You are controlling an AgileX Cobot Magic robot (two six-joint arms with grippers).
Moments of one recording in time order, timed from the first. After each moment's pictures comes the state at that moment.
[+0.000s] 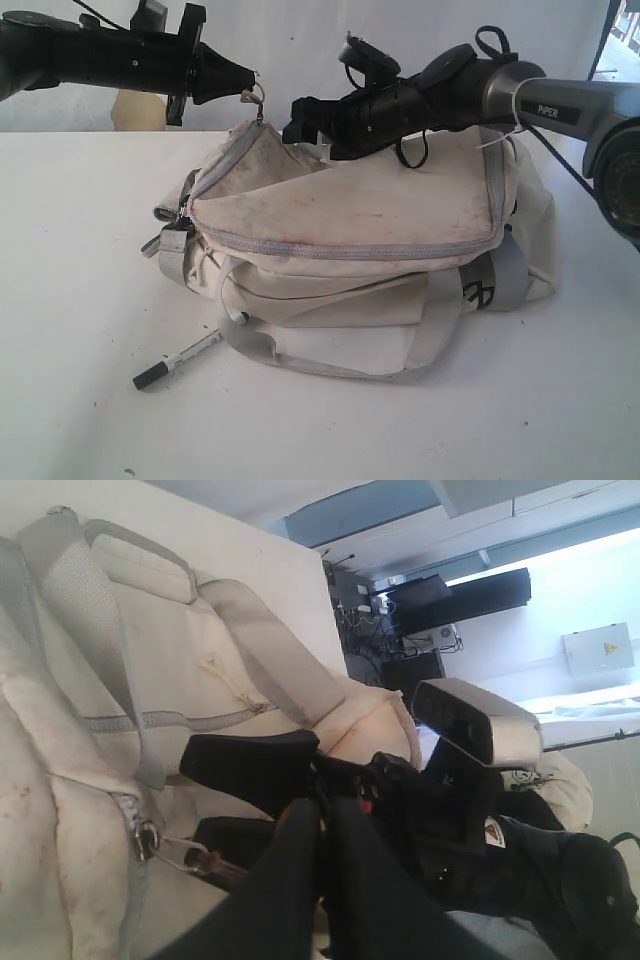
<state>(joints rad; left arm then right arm) -0.09 2.46 -2.24 -1.35 1.21 0.43 0.33 2.35 -1.93 0.98 0.59 -0.51</state>
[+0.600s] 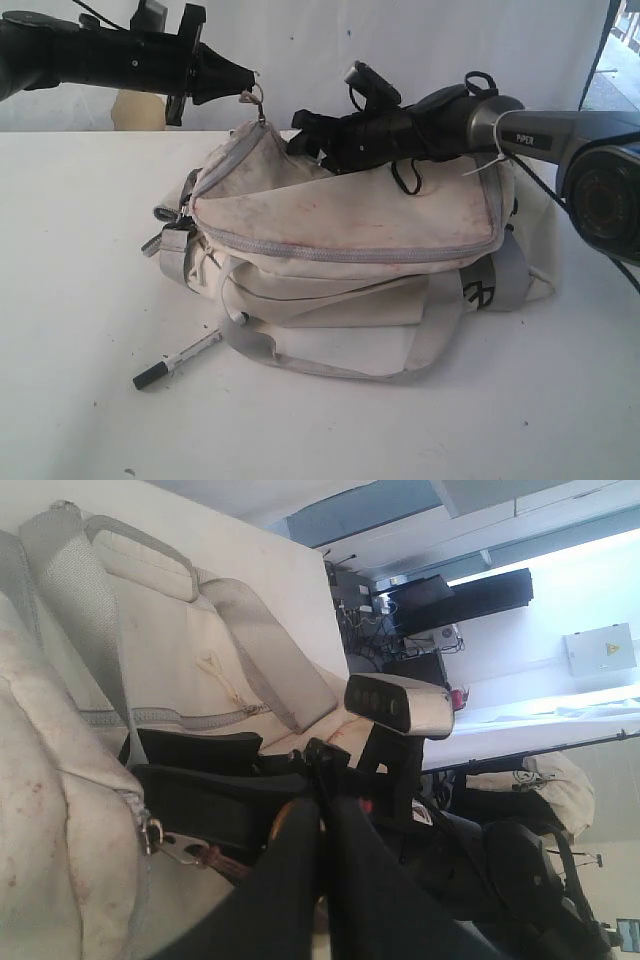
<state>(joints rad) -0.09 2.46 -2.24 -1.35 1.21 0.43 0.33 2.44 -1.93 1.21 0.51 -0.62</state>
